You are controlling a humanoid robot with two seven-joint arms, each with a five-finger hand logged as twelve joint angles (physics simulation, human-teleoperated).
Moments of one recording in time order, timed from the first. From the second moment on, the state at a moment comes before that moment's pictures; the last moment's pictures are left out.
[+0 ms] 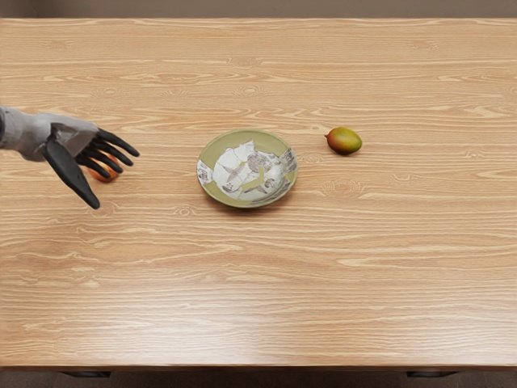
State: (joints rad) left arm -1.40 0.94 0.05 -1.29 0.30 -0.56 0.39; right arm -0.04 0.00 -0.04 0.24 0.09 -0.02 0.07
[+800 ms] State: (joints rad) left arm -1.47 0.54 0.57 -1.29 0.69 0.41 0.39; right arm -0.04 0.00 -0.04 0.25 0.10 -0.02 0.07
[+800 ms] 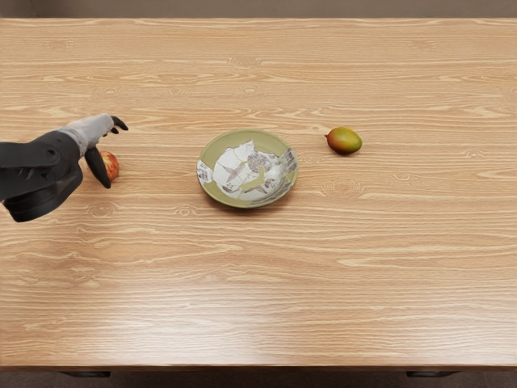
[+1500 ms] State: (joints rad) left arm -1.44 0.41 0.73 -1.14 0.70 0.45 0.39; right arm -0.04 0.00 -0.04 0.25 0.10 -0.02 0.07
